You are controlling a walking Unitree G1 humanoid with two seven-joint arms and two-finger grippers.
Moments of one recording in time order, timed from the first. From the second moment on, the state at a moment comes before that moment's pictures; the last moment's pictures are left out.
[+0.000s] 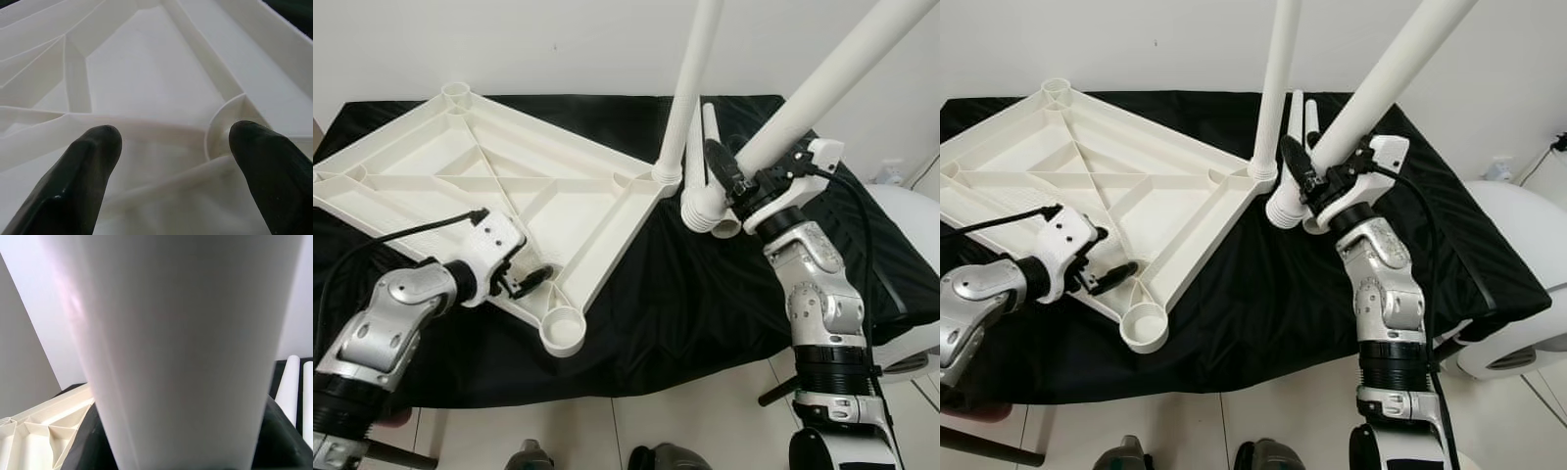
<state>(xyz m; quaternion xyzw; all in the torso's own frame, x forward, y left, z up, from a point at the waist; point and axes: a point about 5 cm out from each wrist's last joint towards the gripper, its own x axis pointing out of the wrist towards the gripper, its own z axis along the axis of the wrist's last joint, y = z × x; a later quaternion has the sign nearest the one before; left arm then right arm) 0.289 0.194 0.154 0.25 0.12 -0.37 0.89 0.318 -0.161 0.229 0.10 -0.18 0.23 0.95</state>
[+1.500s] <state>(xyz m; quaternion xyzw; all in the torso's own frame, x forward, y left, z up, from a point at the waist) 0.309 0.199 0.143 0.35 0.18 -0.45 0.81 0.312 -0.166 0.227 0.10 -0.18 0.22 0.95</state>
